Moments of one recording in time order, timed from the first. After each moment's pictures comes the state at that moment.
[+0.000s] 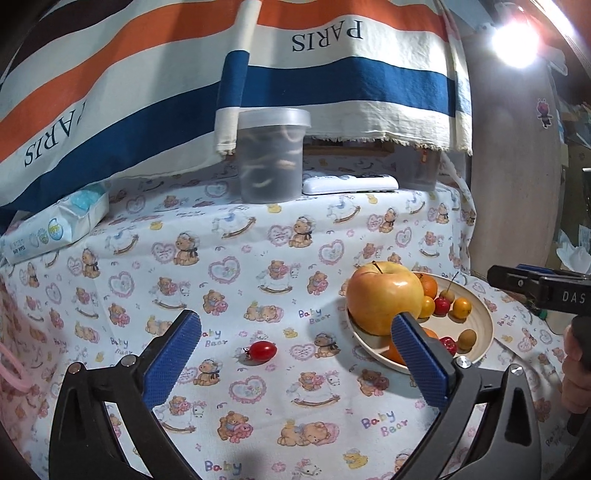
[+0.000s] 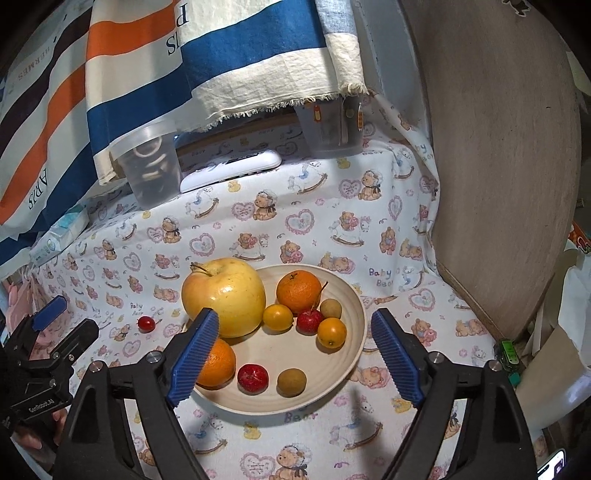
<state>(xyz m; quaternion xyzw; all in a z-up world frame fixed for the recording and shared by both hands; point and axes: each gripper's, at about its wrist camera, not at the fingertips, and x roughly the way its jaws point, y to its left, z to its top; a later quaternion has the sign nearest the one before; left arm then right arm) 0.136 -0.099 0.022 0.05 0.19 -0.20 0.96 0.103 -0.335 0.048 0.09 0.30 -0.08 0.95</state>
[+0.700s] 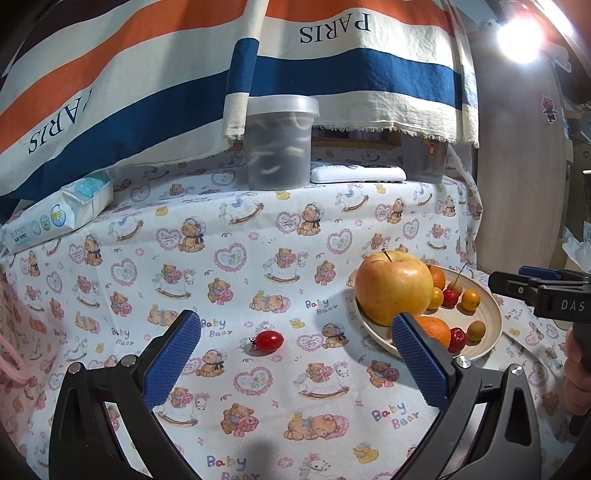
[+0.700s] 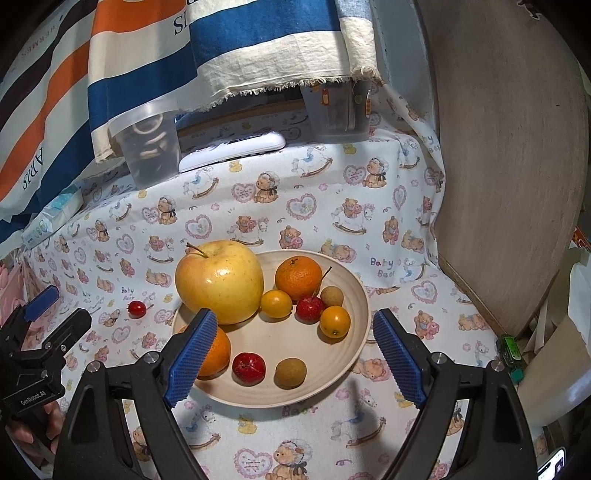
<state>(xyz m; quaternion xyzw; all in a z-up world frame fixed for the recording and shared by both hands) 0.138 -0.095 0.011 0.05 0.20 -0.19 0.96 0.107 -0.330 0.035 0.07 0.31 -0.08 0.94</state>
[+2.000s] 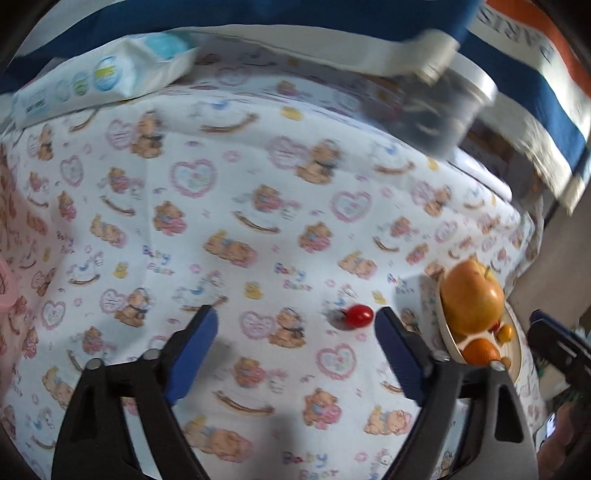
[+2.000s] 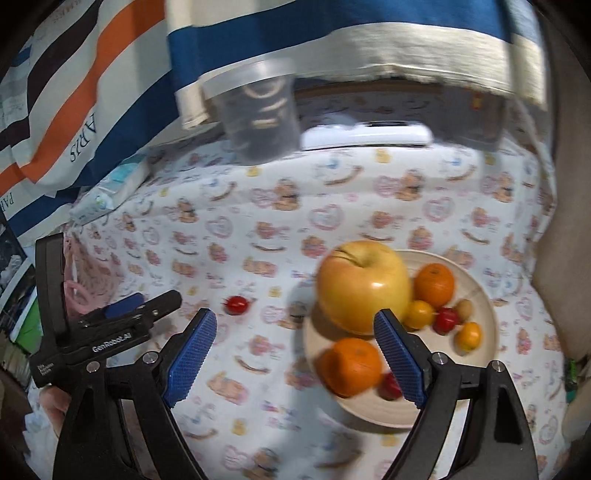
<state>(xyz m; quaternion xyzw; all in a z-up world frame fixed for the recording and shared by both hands) 0.223 -0.003 -0.006 -0.10 0.38 -0.13 0.91 0.174 -0.224 0.059 0.07 0.38 0.05 0.92</state>
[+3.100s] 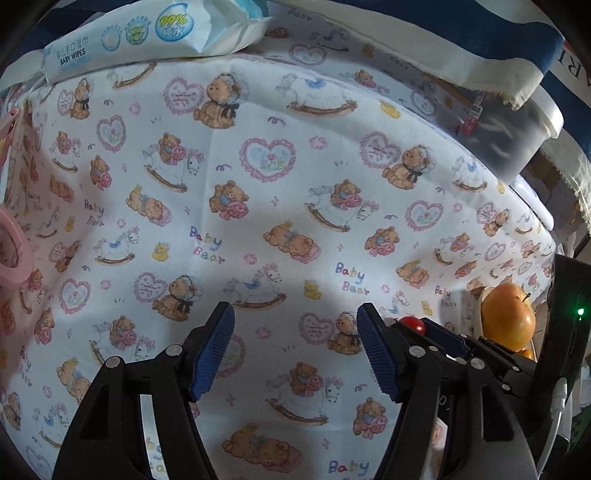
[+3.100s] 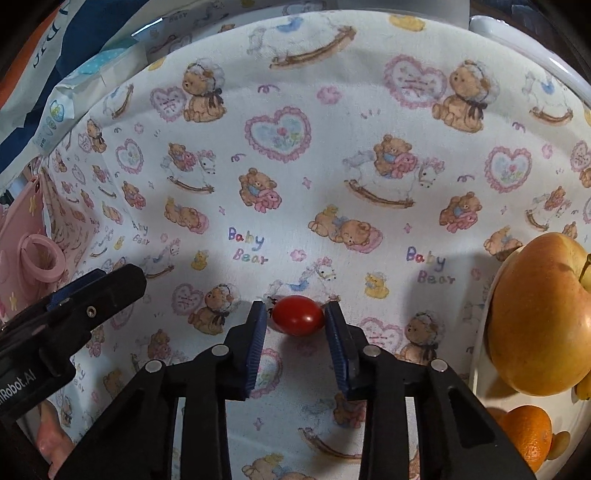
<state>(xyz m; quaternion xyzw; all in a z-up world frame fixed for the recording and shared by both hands) 0.240 0.025 -0.021 -0.13 0.42 -0.07 0.89 0.271 -0.135 -0.041 0.01 0.49 0.08 0.87</state>
